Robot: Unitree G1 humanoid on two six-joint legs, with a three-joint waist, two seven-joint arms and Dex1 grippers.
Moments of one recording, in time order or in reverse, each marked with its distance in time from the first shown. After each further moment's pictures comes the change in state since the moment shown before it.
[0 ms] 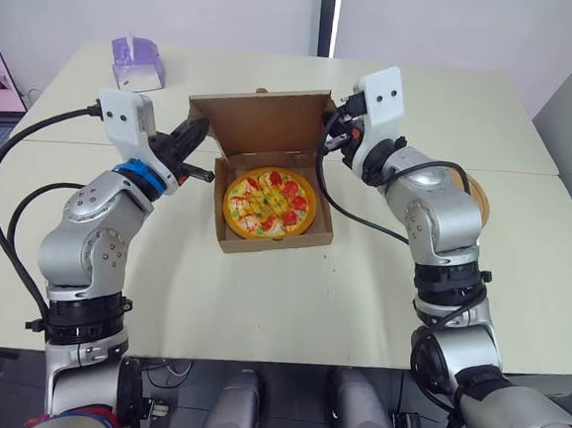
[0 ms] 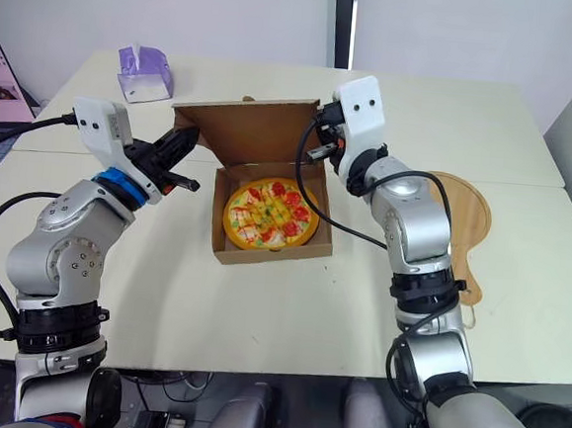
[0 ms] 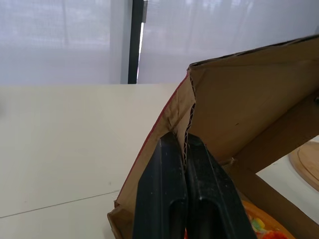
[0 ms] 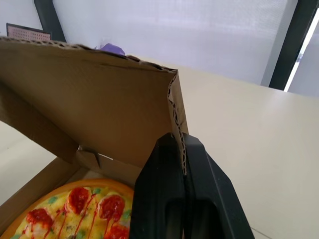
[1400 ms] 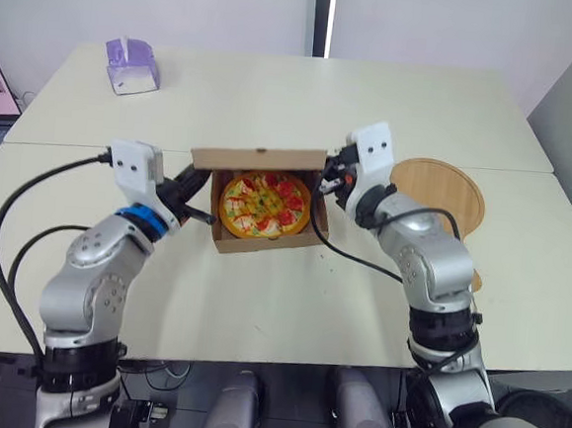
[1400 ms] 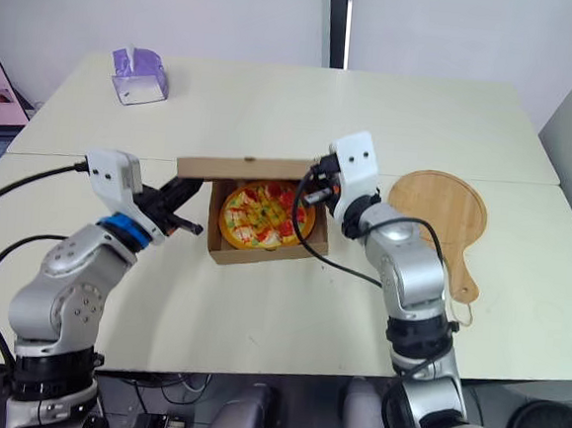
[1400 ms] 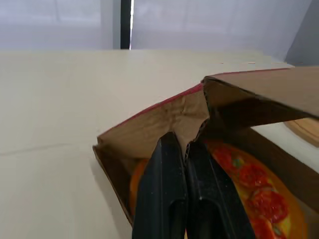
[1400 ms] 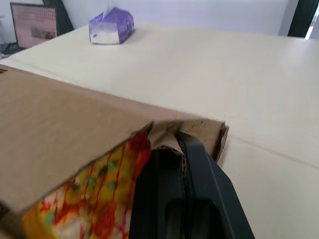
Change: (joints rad) left arm 0.324 -0.045 -0.051 -0.200 0.032 -0.070 0.016; right arm 0.323 0.015 0.085 -0.277 0.005 0.088 0.009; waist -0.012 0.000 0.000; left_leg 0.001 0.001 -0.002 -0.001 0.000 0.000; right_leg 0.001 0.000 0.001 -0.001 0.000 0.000
